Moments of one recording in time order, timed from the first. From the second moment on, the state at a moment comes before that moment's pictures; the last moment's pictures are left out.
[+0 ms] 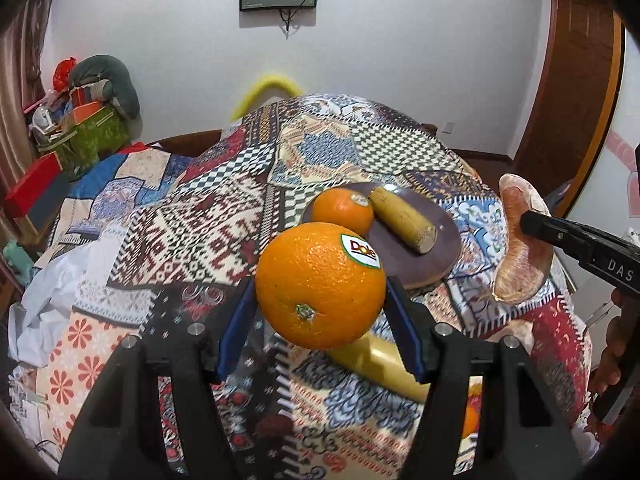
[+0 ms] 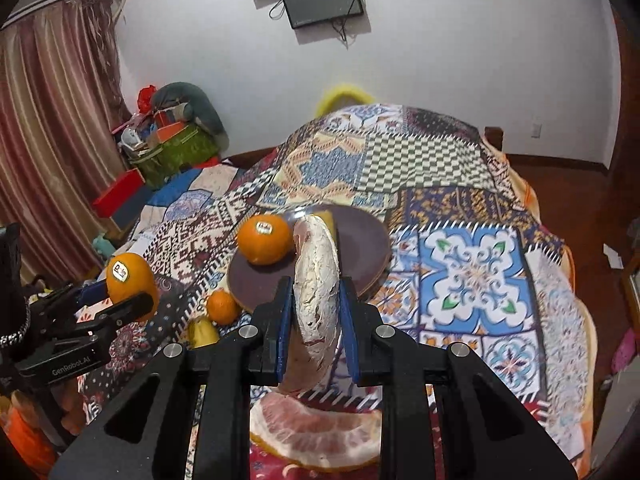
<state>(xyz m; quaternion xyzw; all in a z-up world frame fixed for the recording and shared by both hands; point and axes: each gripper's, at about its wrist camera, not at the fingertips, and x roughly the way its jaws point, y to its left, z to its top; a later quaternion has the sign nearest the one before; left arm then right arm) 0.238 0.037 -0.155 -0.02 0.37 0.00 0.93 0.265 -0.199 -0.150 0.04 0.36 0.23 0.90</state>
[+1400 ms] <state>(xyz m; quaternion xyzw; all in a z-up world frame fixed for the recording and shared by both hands) 0.368 -0.035 -0.198 0.05 0.40 -0.07 0.91 0.389 -0.184 -0.192 -0.03 0.41 0.27 0.87</state>
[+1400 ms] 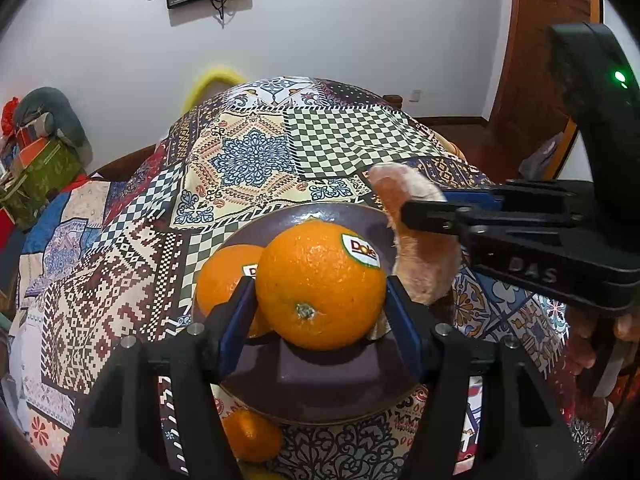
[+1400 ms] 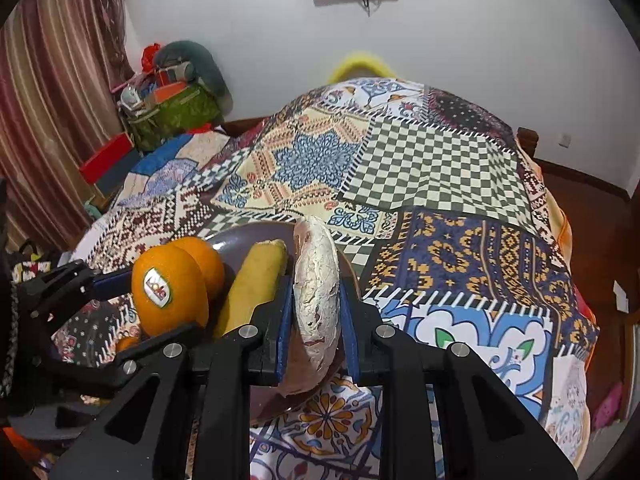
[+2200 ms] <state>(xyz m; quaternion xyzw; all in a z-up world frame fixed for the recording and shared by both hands) 0.371 -0.015 -0.189 -0.01 0.39 -0.05 0.92 0.398 -0.171 -0.201 -0.05 0.43 0.27 0.86</state>
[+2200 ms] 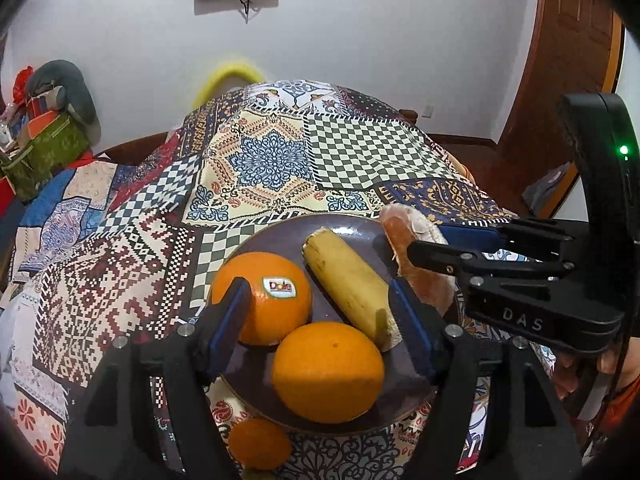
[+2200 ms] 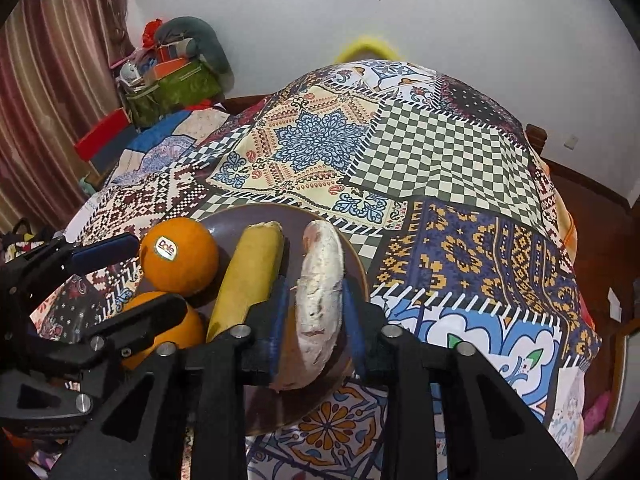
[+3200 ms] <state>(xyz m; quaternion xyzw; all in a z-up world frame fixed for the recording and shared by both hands) 0.231 -0.002 -0.125 0.00 0.34 -0.03 0.94 0.240 -0.200 -0.119 -0.03 0.34 0.27 0.90</state>
